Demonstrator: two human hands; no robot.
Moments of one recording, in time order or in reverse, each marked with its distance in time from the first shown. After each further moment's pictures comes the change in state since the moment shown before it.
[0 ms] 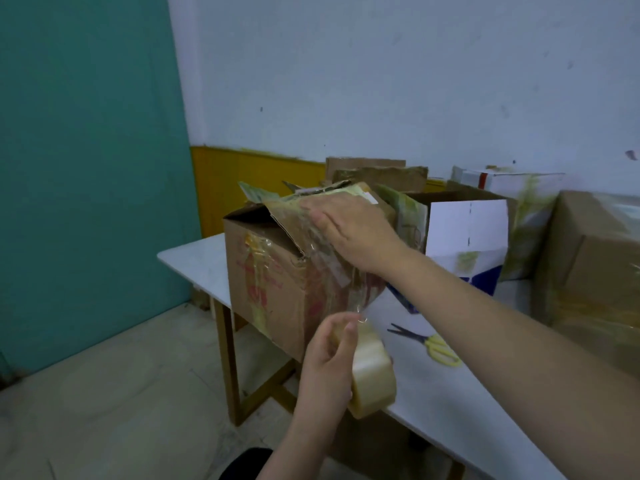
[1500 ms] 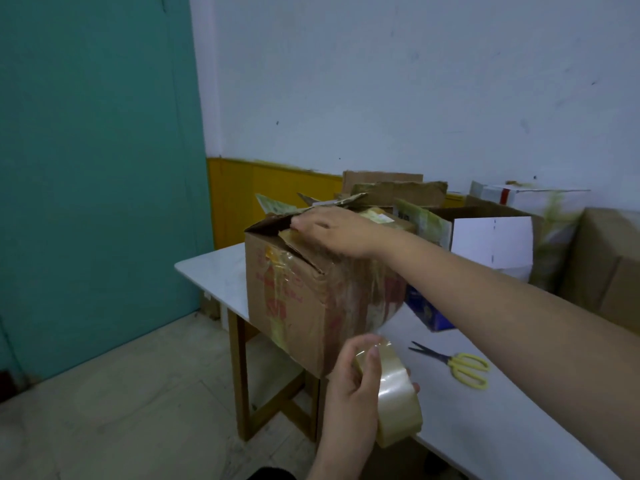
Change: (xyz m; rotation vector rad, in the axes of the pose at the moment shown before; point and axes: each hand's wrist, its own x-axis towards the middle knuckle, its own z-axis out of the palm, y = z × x) left_hand -0.004 -0.002 -0.012 -0.113 -0.076 0.057; right_hand 0.063 -0.021 0.006 0.216 -0.402 0.091
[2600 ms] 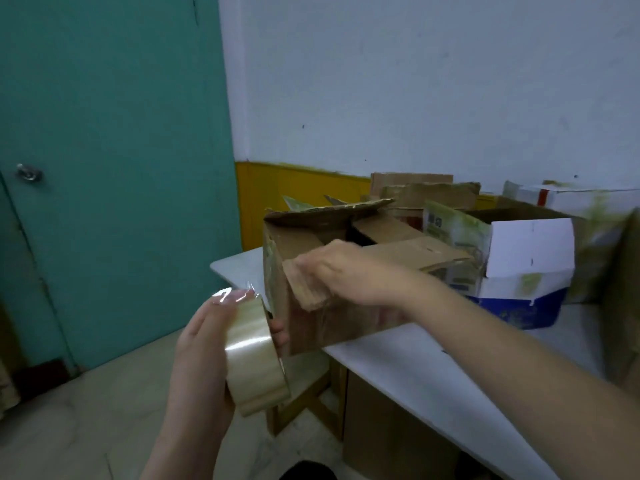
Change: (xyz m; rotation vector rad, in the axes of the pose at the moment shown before) left_hand -0.032 0.120 -0.125 -0.183 0.378 0.156; right_hand -0.031 -0.070 0.031 -0.023 -0.016 -0.076
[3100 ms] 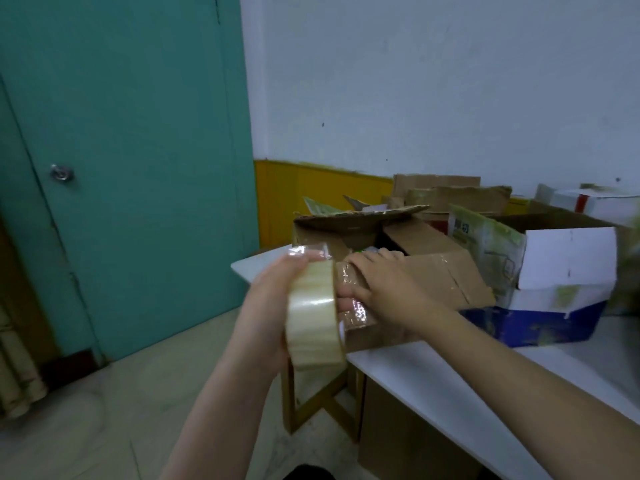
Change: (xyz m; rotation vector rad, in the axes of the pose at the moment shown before) left_hand 0.035 0.029 0.045 0.087 -0.257 -0.123; right_hand 0.013 0.049 0.038 -0.236 0.173 0.194
